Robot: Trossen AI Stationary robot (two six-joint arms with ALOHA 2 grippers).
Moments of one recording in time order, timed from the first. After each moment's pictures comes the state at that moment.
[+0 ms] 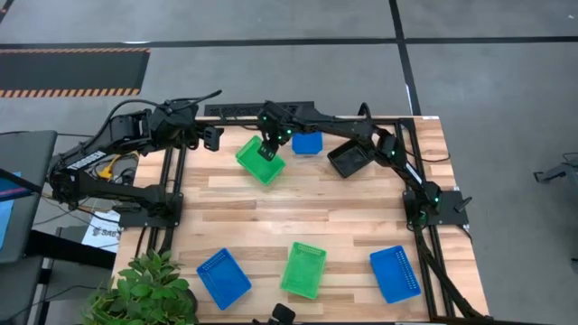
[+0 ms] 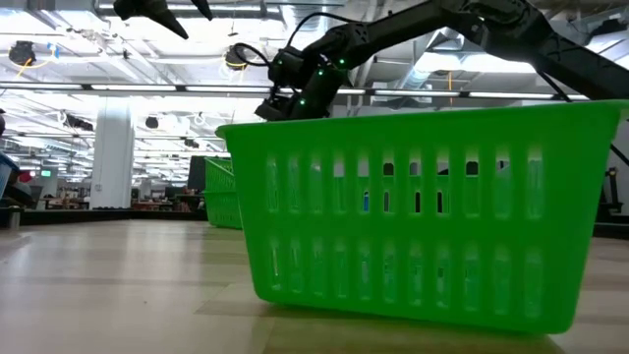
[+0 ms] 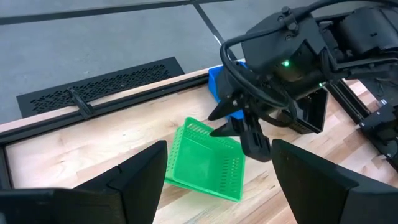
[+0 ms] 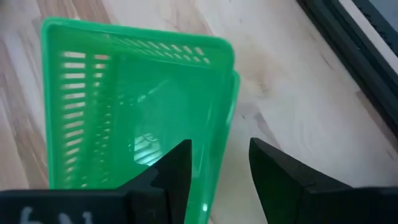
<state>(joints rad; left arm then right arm) 0.31 1.03 1.40 -1.09 -0.38 -0.71 -0.39 2.38 2.22 -0.82 -0.08 0.15</state>
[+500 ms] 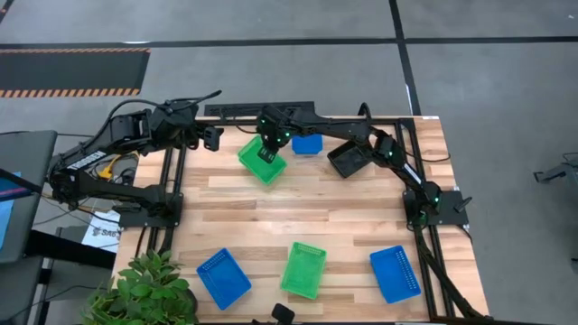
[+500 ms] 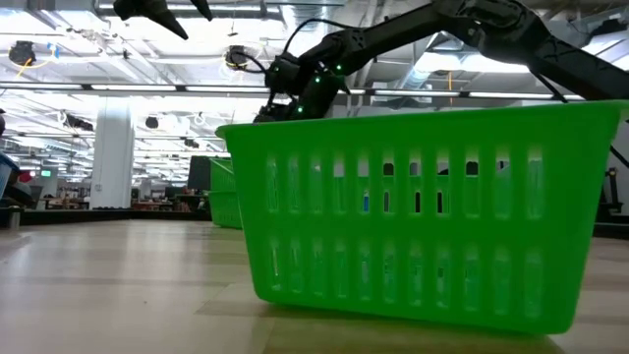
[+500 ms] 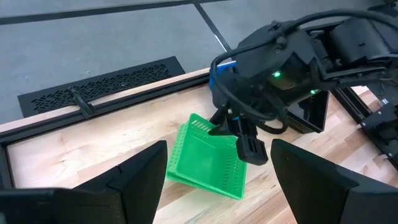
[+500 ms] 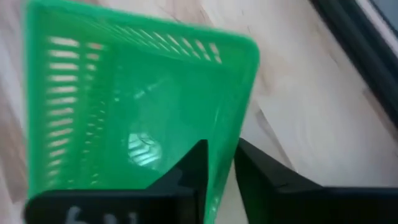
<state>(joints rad) 0.31 1.03 1.40 -1.09 -0.38 -0.71 -0.39 2.41 2.22 -0.82 -0.06 0.13</state>
